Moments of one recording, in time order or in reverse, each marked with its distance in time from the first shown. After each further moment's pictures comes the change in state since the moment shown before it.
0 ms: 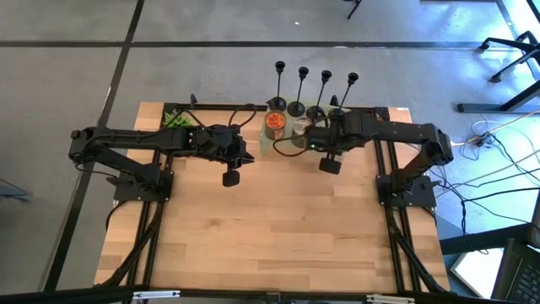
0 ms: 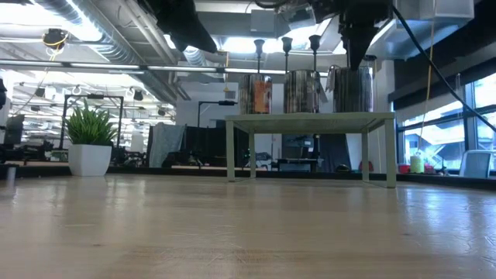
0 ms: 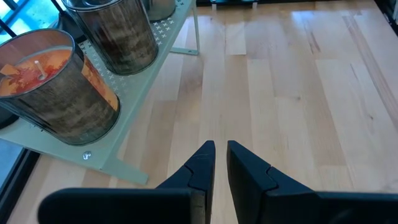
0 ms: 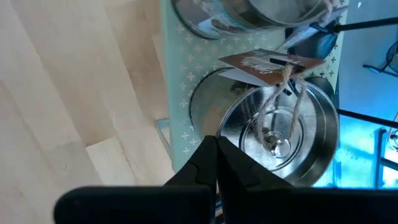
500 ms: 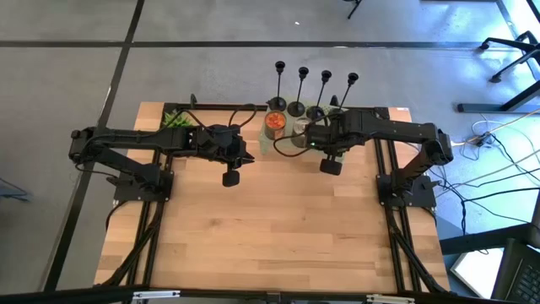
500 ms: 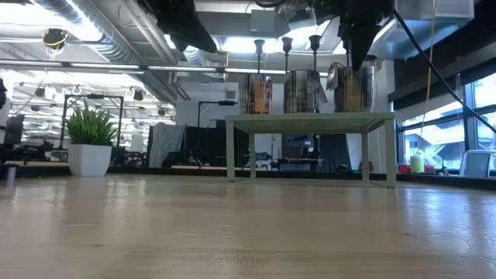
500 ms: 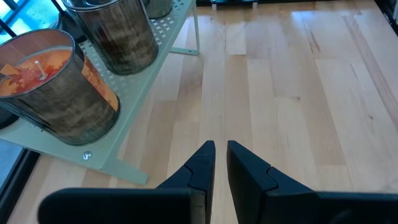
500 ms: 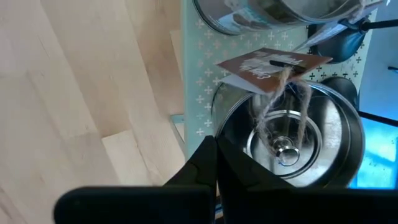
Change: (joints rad) left arm 0.000 0.000 0.000 0.000 0.000 0.000; right arm -0.015 0.000 0.001 0.000 -0.078 -0.035
